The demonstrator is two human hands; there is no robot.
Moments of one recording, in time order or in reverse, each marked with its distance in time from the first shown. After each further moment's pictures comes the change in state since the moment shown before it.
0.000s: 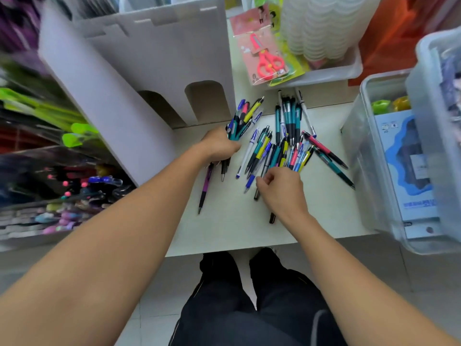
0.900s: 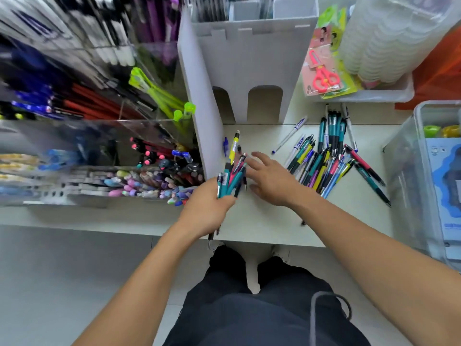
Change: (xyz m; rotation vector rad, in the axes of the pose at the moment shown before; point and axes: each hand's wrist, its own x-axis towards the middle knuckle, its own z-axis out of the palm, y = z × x) left_hand -0.178 -0.101 -0.002 -0.287 0.226 0.004; right_hand 0.028 -0.051 0.061 -0.604 -0.367 -0.951
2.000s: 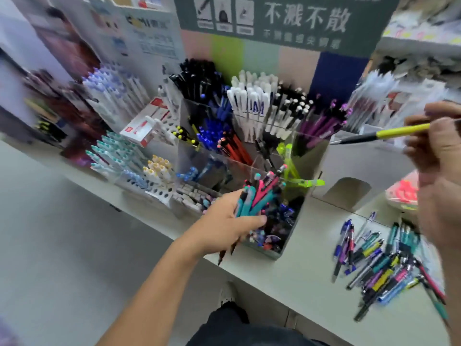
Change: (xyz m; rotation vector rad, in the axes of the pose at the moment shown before) left_hand -0.081 -0.019 -0.145 -0.434 0.124 0.281; right_hand -0.009 -0.142 -0.263 1.248 0.846 -0.050
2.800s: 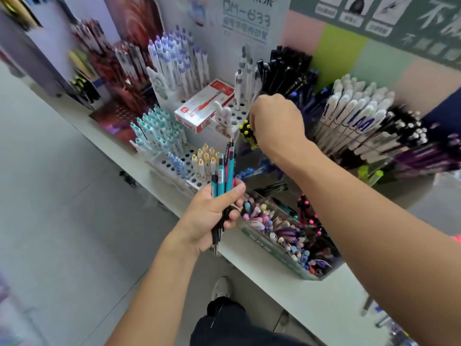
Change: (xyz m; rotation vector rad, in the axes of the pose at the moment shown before) left_hand -0.025 -0.060 -0.094 -0.904 0.361 -0.132; right_hand 0.041 0.100 0.311 -1.452 -0.655 -0.375
